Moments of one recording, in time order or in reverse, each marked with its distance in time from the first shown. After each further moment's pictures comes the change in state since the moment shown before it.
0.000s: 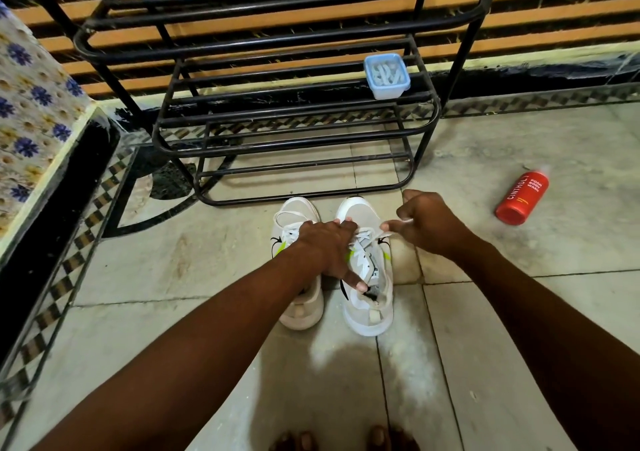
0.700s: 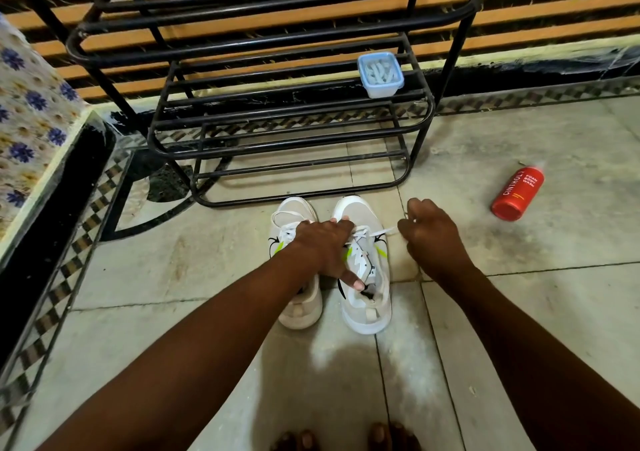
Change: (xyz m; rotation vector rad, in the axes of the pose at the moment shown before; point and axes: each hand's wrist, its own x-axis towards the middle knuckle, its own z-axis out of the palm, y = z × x) left_hand -0.004 -0.001 -0.001 -0.009 0.022 0.008; right_hand -0.031 0.017 0.032 -0.443 0.245 -0.037
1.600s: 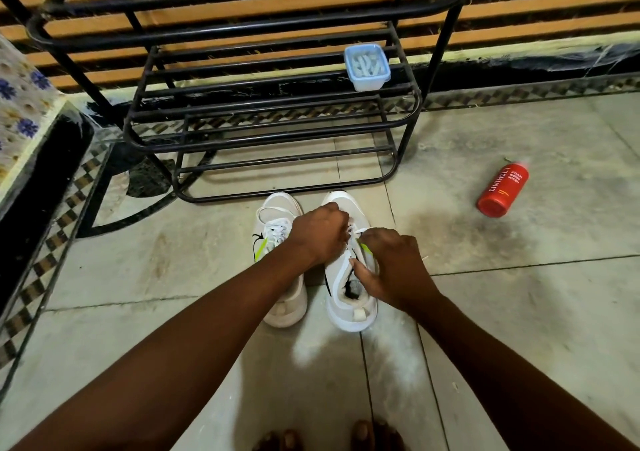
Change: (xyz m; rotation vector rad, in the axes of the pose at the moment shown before) left_hand 0.012 0.017 0.000 -0.149 0.375 0.036; right_hand -0.040 -0.046 0.020 0.216 -0.120 0.130
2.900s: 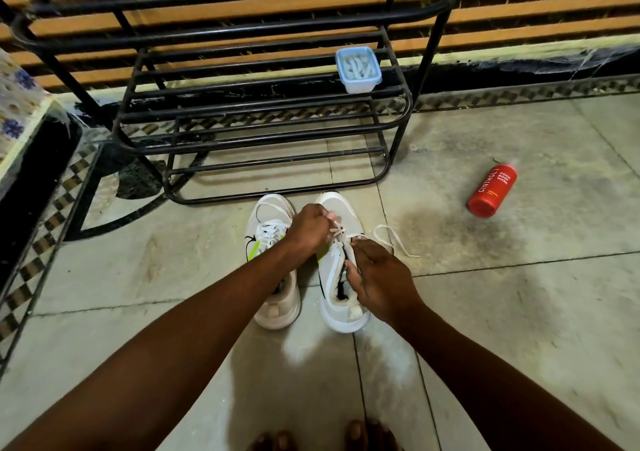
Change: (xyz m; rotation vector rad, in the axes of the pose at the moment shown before) left_hand 0.013 -0.005 0.018 -0.746 0.074 -0.414; right_hand -0.015 -0.006 0.023 -0.053 0.120 -0.044
